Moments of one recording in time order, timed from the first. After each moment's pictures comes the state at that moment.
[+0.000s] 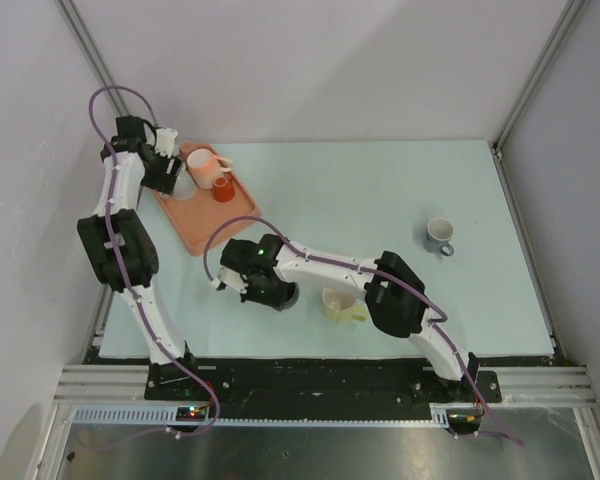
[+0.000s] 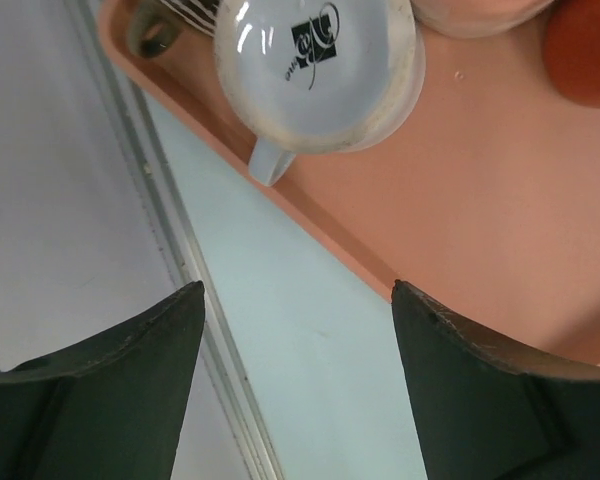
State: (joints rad) left arm 0.22 2.03 1.90 -0.83 0.04 0.53; right arm 1.16 2.24 1.99 -1.11 -0.03 -0.24
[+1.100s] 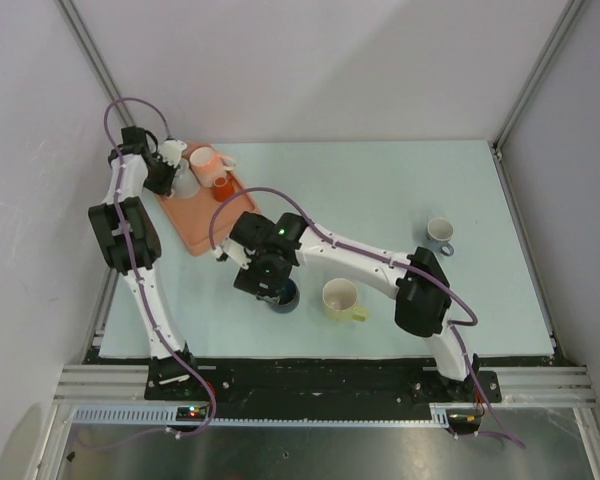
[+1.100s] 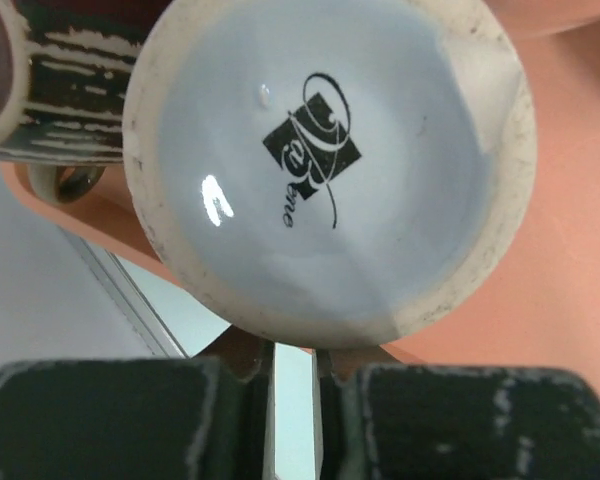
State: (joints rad) left arm 0.27 2.34 2.08 -0.82 0.22 0.75; right arm 1.11 2.10 2.00 -1.07 -0.07 -0.17
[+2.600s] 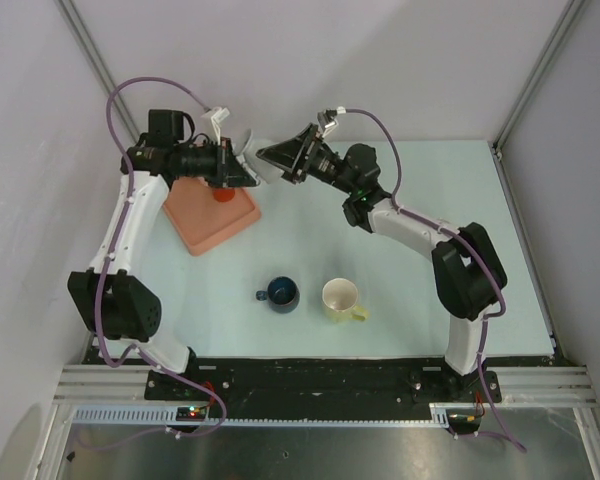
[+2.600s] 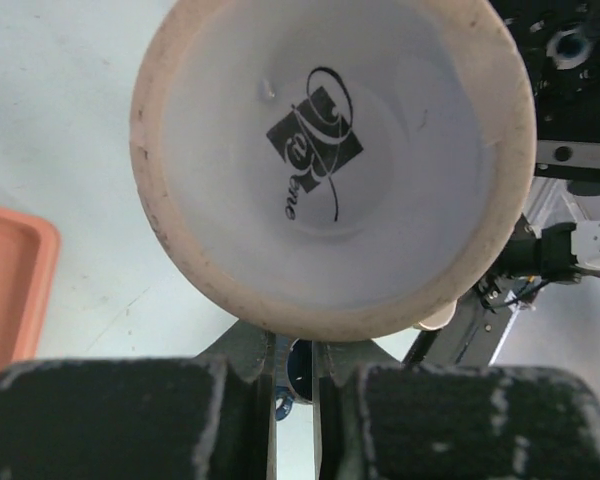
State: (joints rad) left arm -0.07 1.61 1.69 -0.85 0.86 0.04; right arm 0.62 1.90 1.46 0.78 -0.53 1.28
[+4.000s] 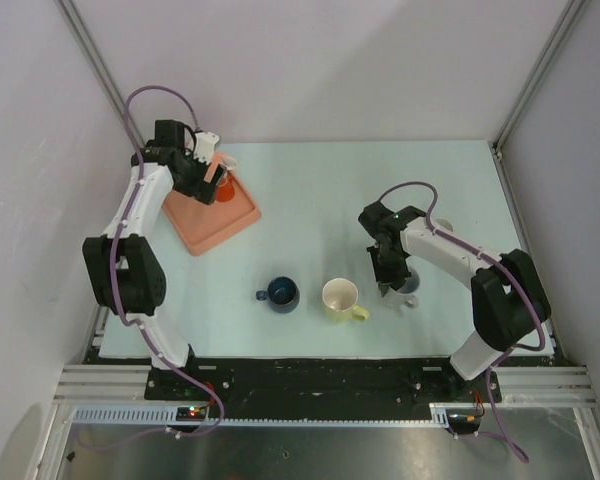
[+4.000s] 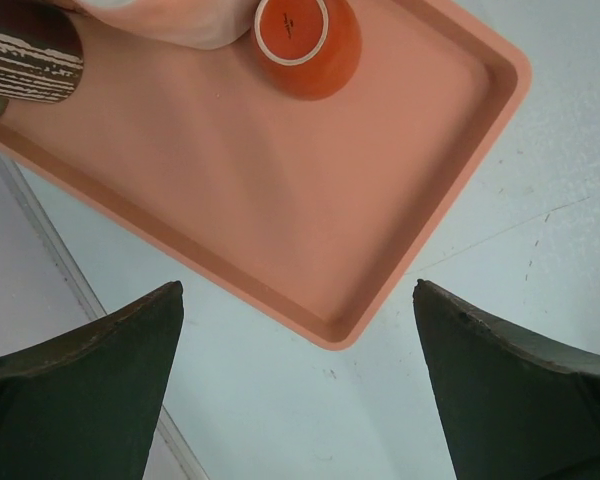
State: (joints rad) left arm 0.00 1.79 1.66 -0.82 0.10 0.45; right arm 0.56 1.62 1.16 -1.04 0.04 0.43
